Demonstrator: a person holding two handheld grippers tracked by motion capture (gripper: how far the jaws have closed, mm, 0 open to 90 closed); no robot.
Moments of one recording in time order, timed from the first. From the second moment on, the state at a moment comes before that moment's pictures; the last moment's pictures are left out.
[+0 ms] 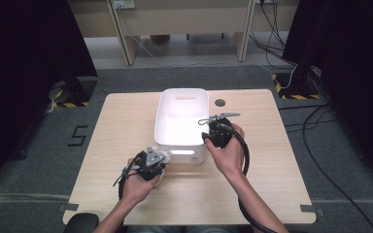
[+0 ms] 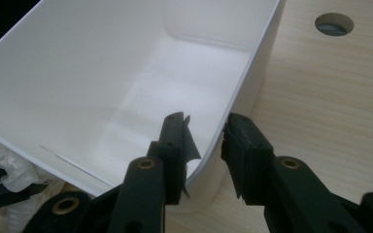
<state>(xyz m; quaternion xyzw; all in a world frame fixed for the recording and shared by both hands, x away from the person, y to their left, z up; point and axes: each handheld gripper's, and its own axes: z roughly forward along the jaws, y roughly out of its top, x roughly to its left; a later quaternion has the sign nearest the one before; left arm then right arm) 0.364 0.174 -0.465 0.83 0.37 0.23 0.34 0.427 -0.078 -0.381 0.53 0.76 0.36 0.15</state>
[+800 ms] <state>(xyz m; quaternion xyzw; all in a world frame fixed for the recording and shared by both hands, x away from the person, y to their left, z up) 0.370 0.166 -0.482 0.85 0.37 0.21 0.32 0.426 -0.077 -0.382 0.53 0.76 0.36 0.15</state>
